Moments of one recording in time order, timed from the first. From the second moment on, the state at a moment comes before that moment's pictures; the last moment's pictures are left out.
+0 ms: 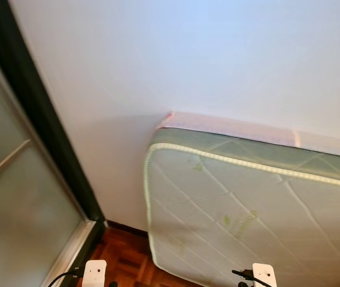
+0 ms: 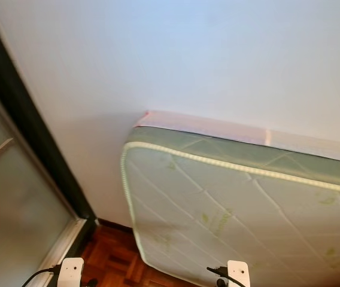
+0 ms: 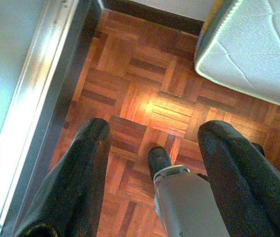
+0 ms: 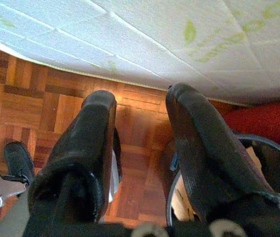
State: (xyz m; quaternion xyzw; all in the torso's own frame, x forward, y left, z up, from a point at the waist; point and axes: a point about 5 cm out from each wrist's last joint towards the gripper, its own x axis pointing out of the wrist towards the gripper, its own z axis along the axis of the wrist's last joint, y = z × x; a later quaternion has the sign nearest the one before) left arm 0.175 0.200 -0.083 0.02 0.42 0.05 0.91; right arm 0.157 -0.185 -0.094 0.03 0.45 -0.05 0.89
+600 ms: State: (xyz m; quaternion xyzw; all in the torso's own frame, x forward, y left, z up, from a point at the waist) left arm 0.179 0.205 -0.080 0.03 0.41 0.06 0.91; right arm 0.158 -0.183 -0.094 0.03 0.45 -0.05 0.89
